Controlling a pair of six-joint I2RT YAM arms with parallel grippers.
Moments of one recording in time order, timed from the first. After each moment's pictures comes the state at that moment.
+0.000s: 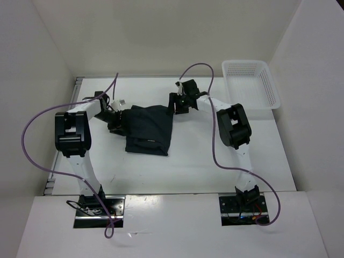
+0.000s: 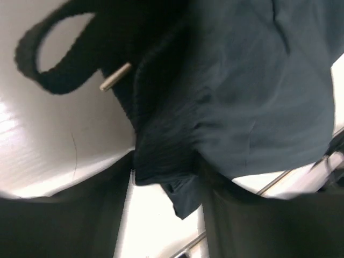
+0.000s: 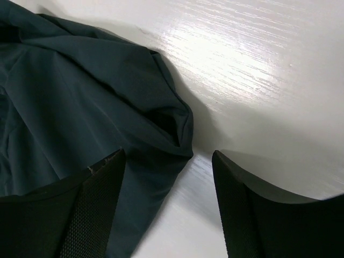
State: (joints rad) left arm 0.09 2.01 1.38 -0.82 0.59 0.07; right arm 0.42 2.29 1.74 -0.28 -0.38 0.34
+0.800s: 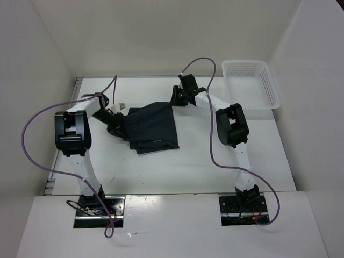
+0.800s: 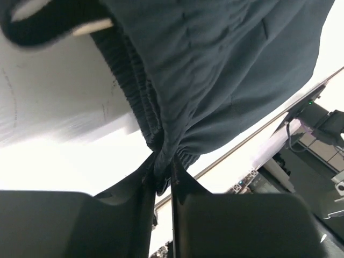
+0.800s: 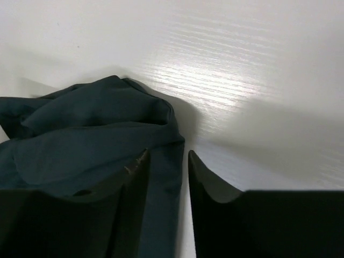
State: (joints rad) left arm 0.09 2.03 1.45 -1.07 0.66 0.07; right arm 0.42 2.34 1.87 -0.28 -0.21 0.46
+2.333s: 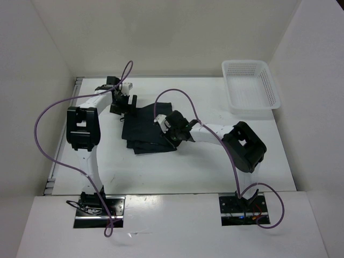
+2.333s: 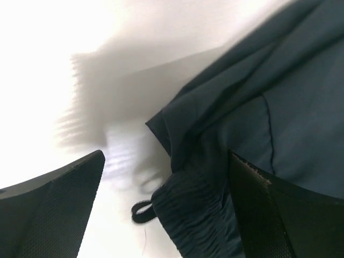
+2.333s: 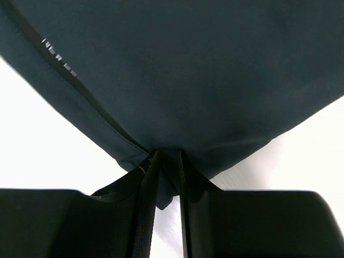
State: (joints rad) left arm -0.03 2.13 1.65 -0.62 0.24 0.07; right arm 0.75 1.88 1.16 -0.25 -0.15 -0.16
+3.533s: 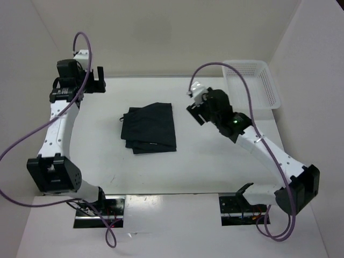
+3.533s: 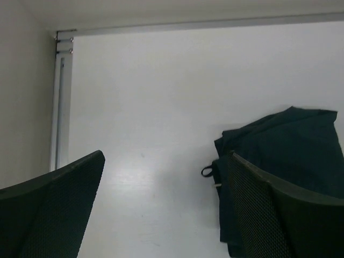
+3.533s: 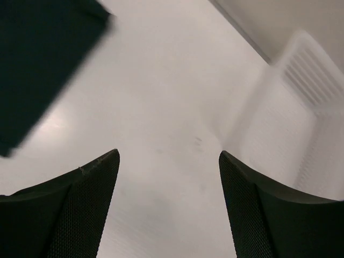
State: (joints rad) left arm 0.11 1.52 1.56 -0.50 0.12 0.07; right arm 0.64 1.28 1.19 -0.42 0.21 -0.37
